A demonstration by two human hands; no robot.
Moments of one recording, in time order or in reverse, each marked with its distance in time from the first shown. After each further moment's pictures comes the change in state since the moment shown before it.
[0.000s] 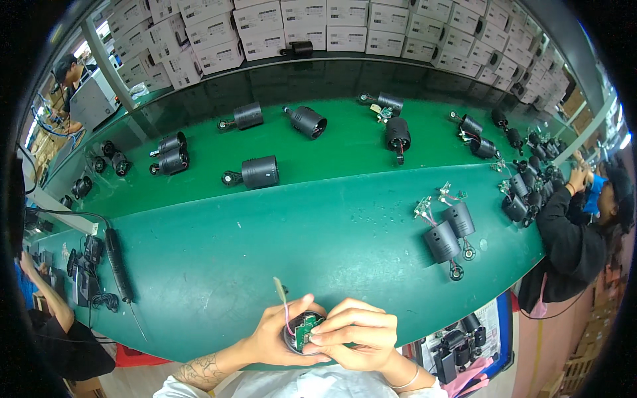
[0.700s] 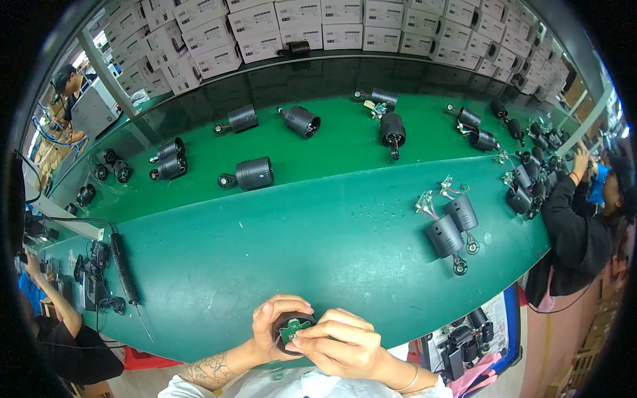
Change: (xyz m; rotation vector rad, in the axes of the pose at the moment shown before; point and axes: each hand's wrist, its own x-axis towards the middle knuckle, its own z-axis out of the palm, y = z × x) left_hand 0.003 -0.014 0.009 0.292 0.216 0.316; right_hand -0.001 -0.012 0.007 -0.226 -0.116 -0.052
